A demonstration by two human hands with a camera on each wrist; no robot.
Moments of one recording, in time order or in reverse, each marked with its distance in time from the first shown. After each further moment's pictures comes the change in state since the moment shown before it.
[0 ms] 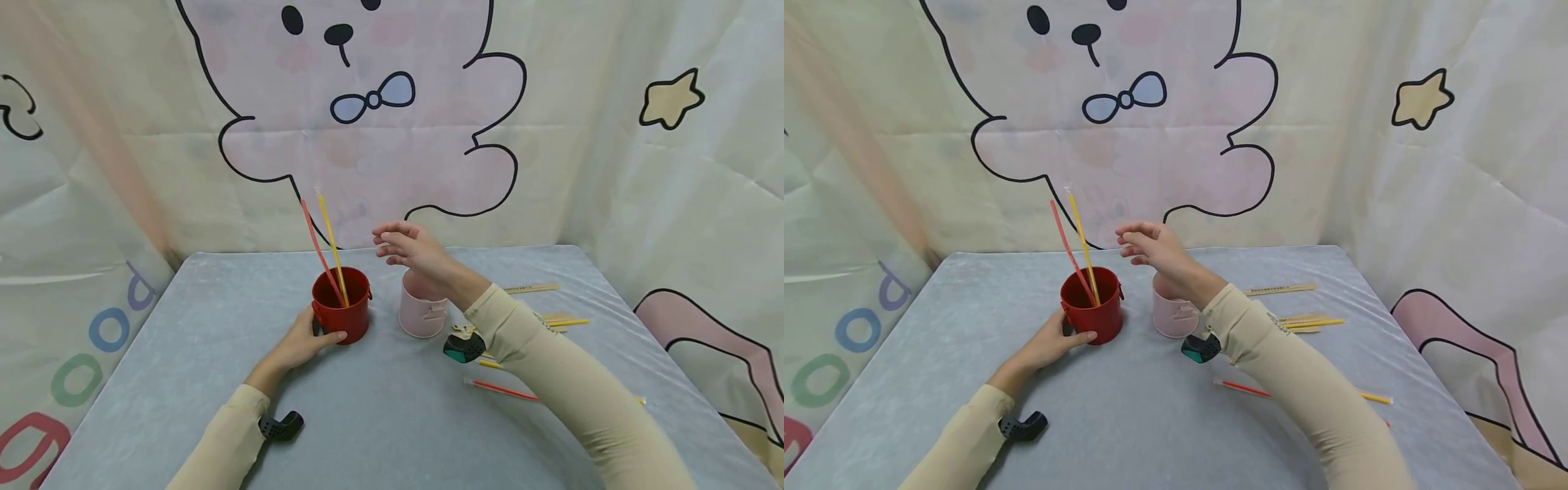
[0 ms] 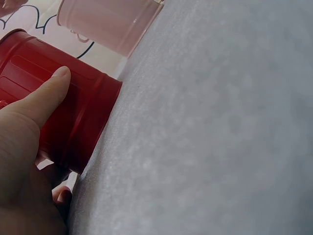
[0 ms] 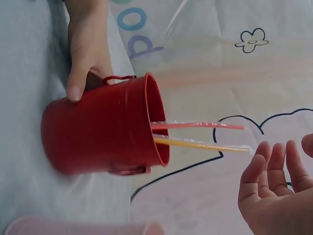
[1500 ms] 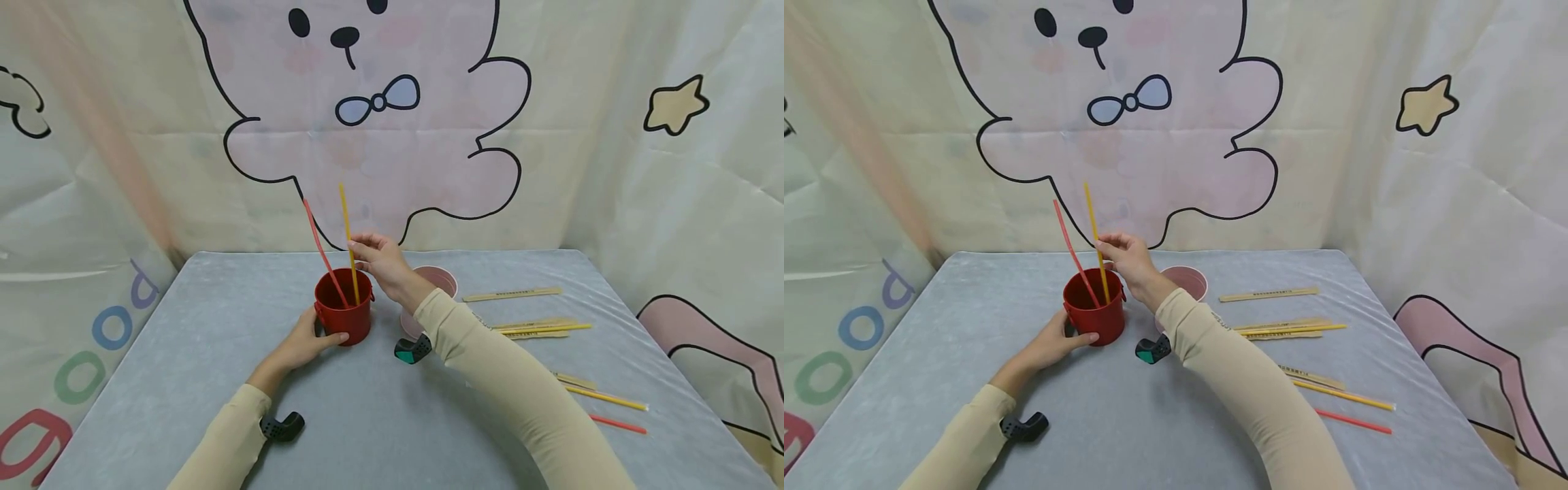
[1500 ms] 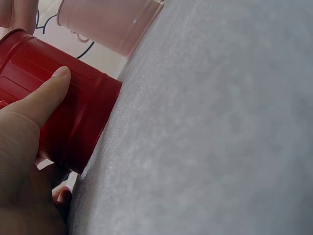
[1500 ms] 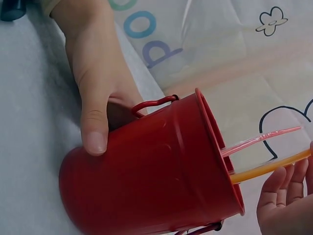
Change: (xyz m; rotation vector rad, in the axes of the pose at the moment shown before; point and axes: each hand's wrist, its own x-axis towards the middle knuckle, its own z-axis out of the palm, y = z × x) left_hand 0.000 -0.001 0.001 -0.013 0.018 0.023; right_hand 0.055 0.044 0.052 0.277 0.148 0.061
